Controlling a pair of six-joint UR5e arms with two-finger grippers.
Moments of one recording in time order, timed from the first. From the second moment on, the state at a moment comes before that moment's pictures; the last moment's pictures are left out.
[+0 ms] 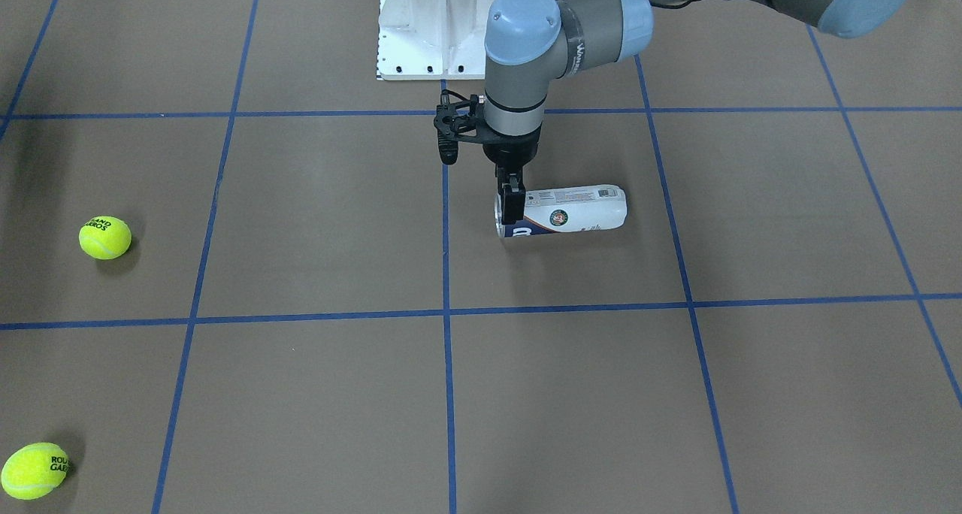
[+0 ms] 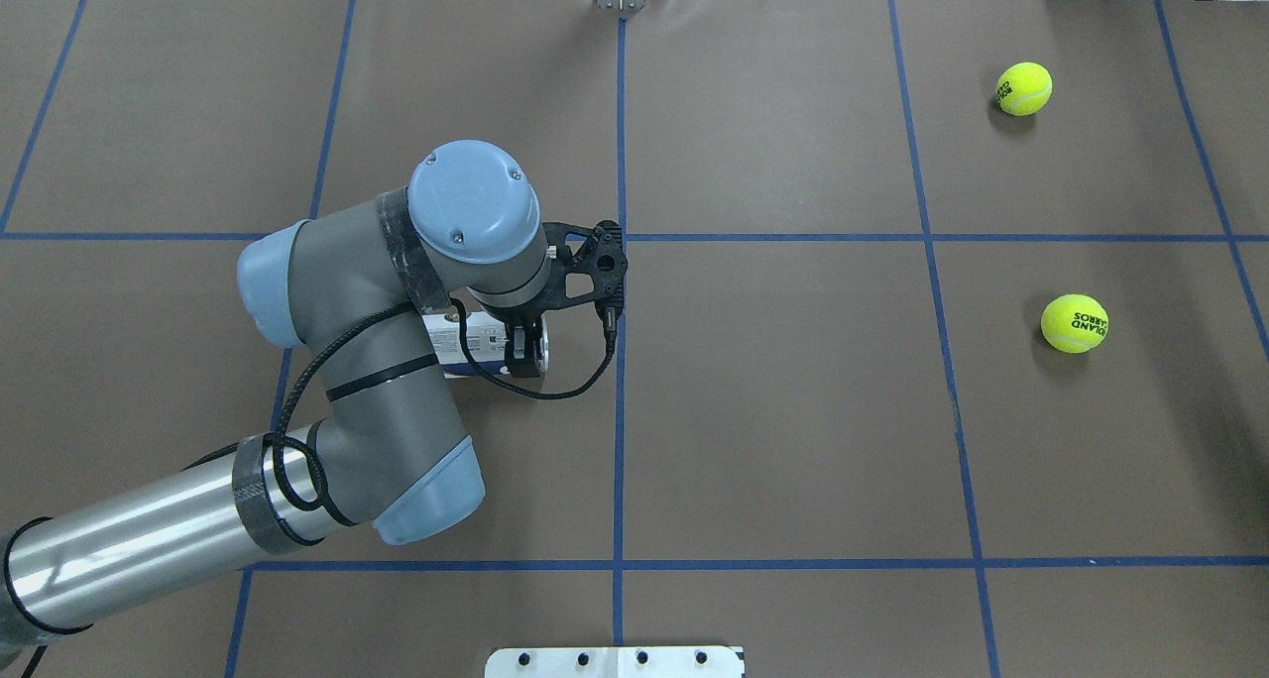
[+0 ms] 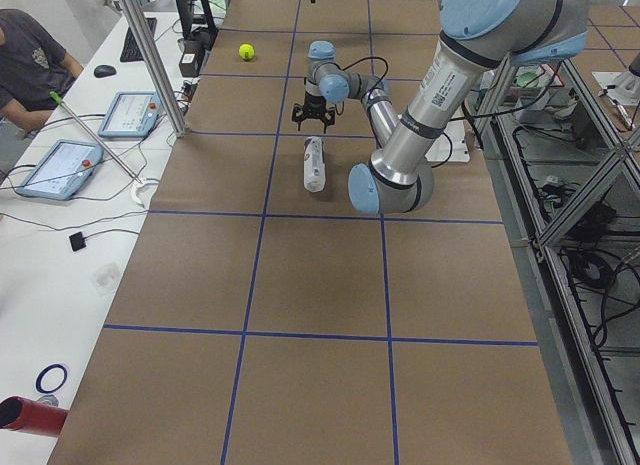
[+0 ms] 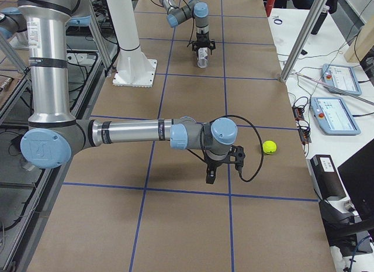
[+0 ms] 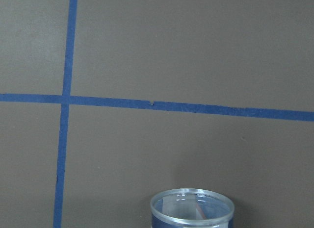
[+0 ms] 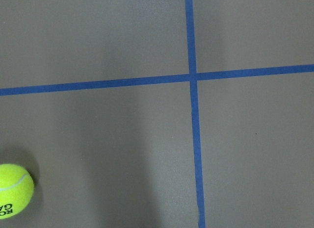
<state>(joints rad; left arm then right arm) -0.53 -2.31 -1.66 -1.50 -1.81 0.35 1.48 -1.58 1.66 -1.63 2.38 0.17</state>
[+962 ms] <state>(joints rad) -0.51 -2.31 -1.58 -1.60 -1.81 0.34 1.48 -1.58 1.66 -1.62 2.38 0.17</state>
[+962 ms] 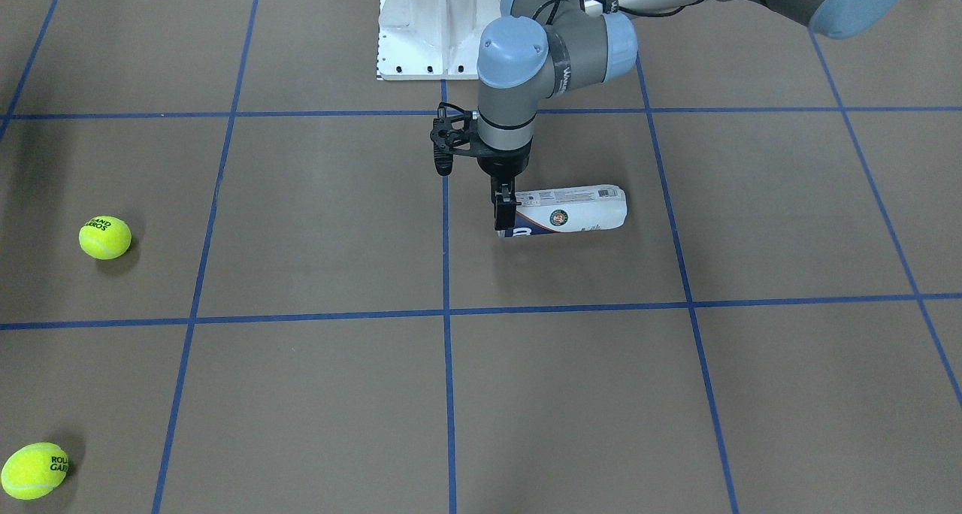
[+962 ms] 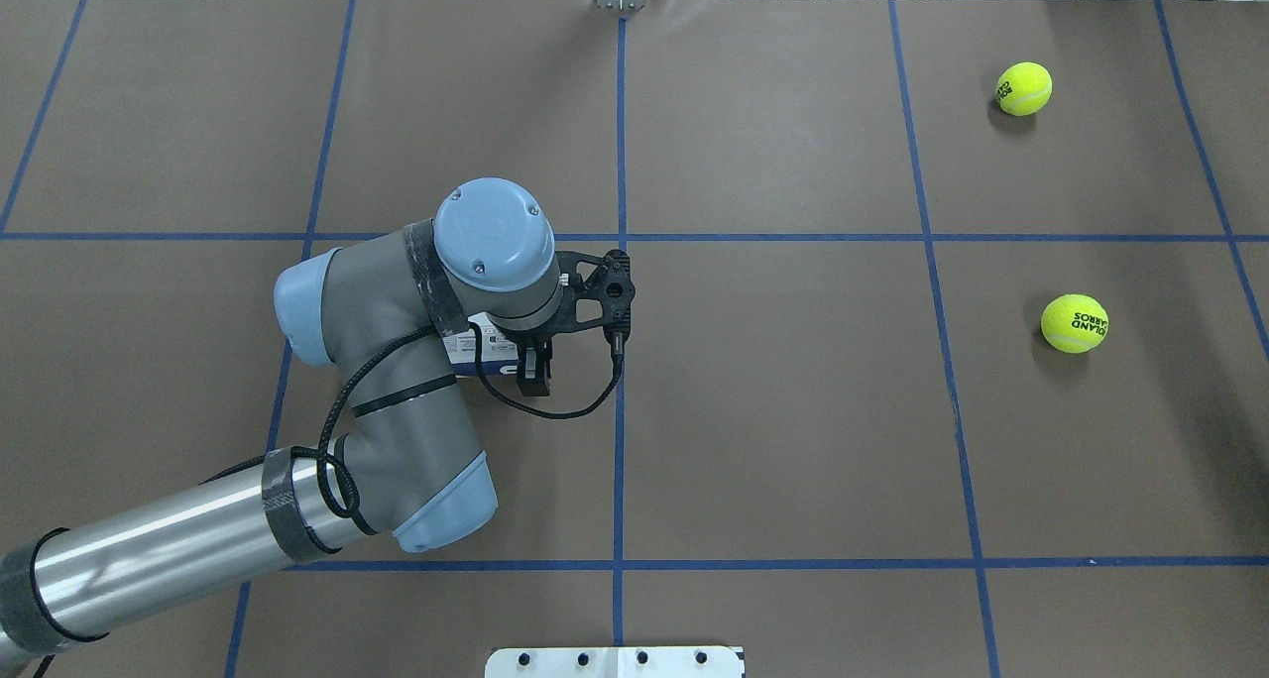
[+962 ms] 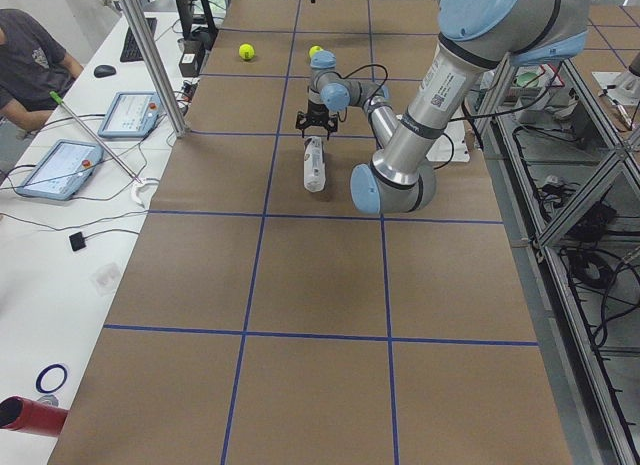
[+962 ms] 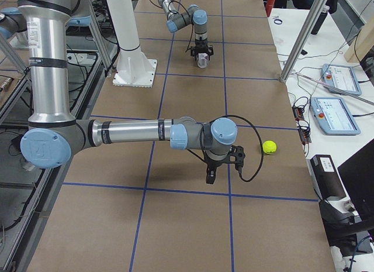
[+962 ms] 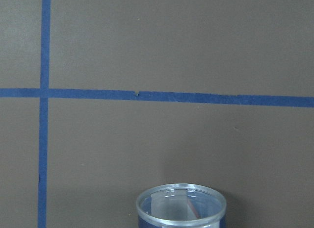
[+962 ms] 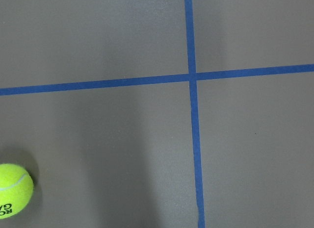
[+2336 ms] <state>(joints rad) -0.50 -2.31 -1.50 -1.66 -1.81 0.34 1.48 -1.58 1.66 -1.62 2.38 0.17</state>
